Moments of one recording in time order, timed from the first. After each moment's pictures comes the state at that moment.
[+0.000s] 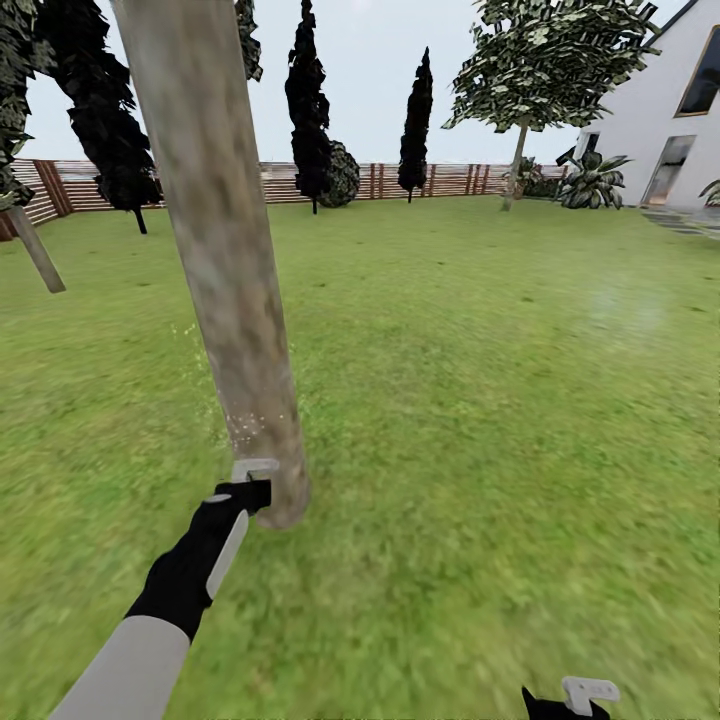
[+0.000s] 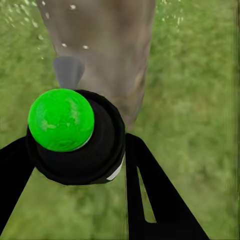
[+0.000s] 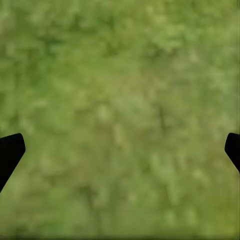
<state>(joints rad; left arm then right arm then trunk) -0.62 -0.04 -0.06 -1.01 0.11 0.53 0.22 -0.40 -0.16 -0.64 -0.11 0.48 -0.35 0.17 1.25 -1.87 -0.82</state>
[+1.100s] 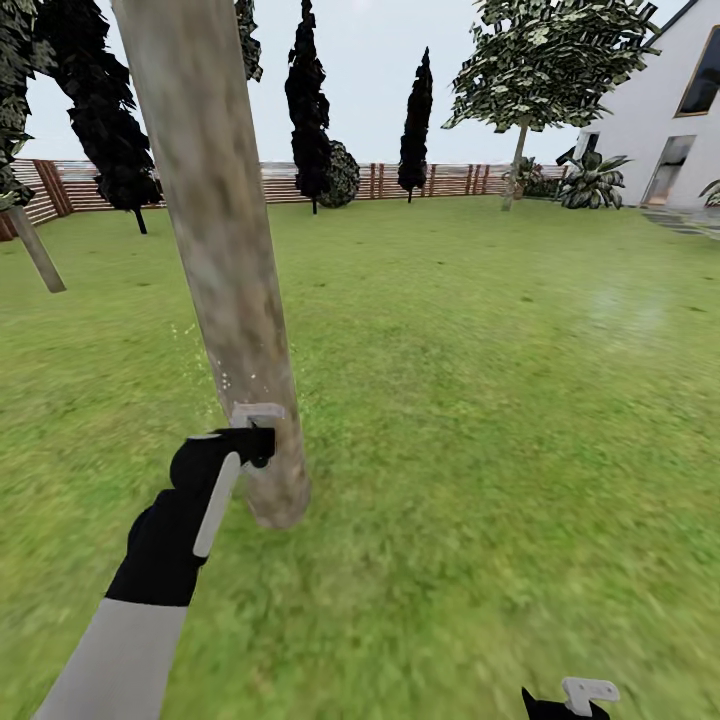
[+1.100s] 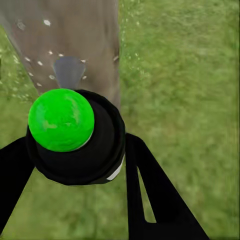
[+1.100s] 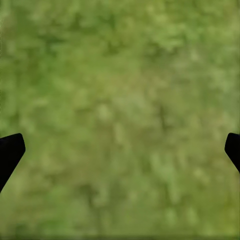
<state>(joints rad) -0.68 -0.05 -0.10 -1.44 0.12 0.96 0.21 -0.40 -0.16 -0.64 -0.11 0.48 -0.35 0.18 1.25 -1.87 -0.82</state>
